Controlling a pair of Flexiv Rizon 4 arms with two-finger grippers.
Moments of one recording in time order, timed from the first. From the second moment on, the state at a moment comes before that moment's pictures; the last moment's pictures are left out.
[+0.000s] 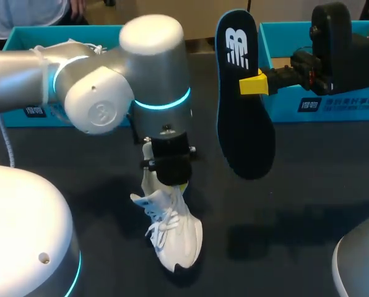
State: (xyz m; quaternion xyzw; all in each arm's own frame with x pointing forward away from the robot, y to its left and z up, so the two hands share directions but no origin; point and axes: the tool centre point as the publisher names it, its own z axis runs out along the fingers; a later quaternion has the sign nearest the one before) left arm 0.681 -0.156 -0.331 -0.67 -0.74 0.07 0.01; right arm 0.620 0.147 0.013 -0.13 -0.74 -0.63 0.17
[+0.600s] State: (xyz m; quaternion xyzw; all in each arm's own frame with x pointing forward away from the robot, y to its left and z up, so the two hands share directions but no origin) left arm 0.680 -0.173 -0.368 -0.70 -0.71 0.05 0.03; right arm 0.620 0.147 0.013 -0.13 -0.74 -0.63 0.17
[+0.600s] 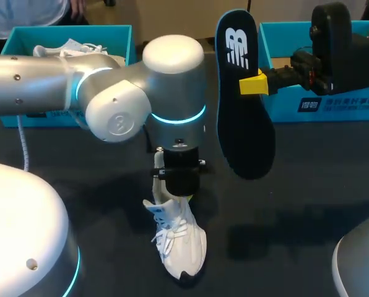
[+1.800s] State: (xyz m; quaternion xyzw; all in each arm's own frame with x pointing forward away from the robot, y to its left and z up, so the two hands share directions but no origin) left arm 0.705 -0.215 -0.343 -0.70 -0.70 0.14 -0.06; right arm 0.620 0.147 0.013 -0.13 -0.74 -0.63 0.17
